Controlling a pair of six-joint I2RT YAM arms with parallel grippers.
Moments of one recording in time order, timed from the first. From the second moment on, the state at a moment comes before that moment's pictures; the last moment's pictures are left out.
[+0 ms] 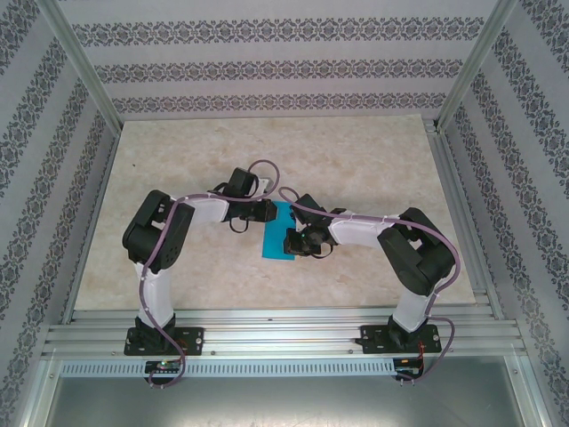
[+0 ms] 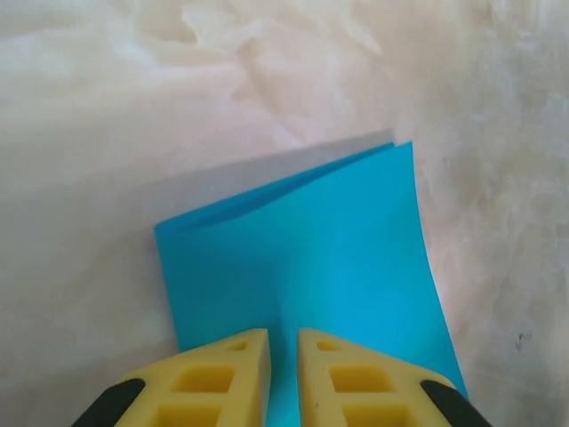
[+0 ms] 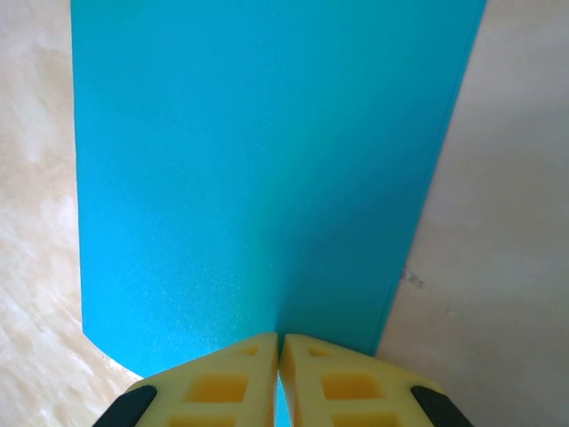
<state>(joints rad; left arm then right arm) -0.46 1.99 1.13 -0.05 0.43 -0.34 0.71 1.79 0.94 -0.33 -0.30 0.67</state>
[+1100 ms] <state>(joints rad) -0.40 2.14 1.34 -0.04 0.40 -0.34 0.71 1.79 0.94 -0.30 -0.28 0.66</state>
